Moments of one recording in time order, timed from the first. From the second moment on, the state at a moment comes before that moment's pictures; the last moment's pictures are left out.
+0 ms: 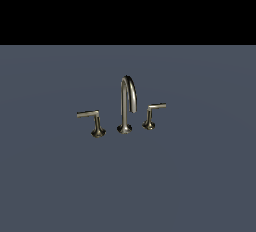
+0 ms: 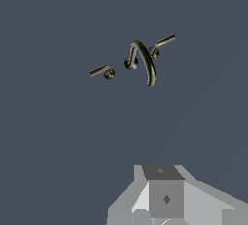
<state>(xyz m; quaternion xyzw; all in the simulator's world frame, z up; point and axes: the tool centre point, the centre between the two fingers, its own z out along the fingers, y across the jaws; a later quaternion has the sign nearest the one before) -0.224 0.063 0.418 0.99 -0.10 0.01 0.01</state>
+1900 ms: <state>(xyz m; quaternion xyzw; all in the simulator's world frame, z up) -0.099 0.149 0.205 0.89 -0.45 0.00 0.00</state>
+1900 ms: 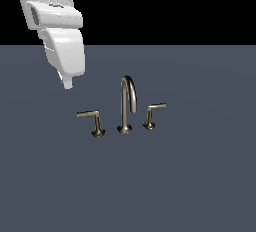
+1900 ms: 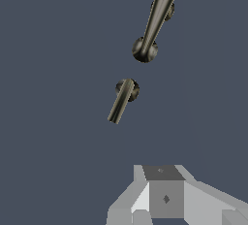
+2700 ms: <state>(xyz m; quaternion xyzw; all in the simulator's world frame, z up) -0.045 0.152 0.132 0.83 -0.56 0.00 0.00</state>
